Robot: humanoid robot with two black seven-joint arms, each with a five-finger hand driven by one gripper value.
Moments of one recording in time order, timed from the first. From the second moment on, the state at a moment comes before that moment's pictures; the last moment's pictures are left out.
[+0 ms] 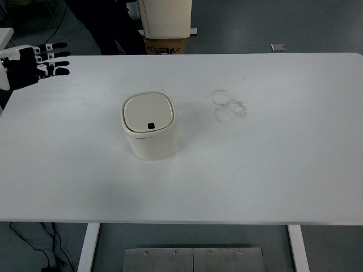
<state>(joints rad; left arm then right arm) -1.42 0.91 0.31 -1.06 -0.25 -0.42 -0.06 0.04 0.00 0.28 0.10 -0.33 0.06 0.02</state>
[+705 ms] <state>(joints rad) -1.65 0.81 0.42 -1.15 0.09 -0.54 0.01 0.04 0.00 0.28 0.10 -0.33 0.06 0.02</state>
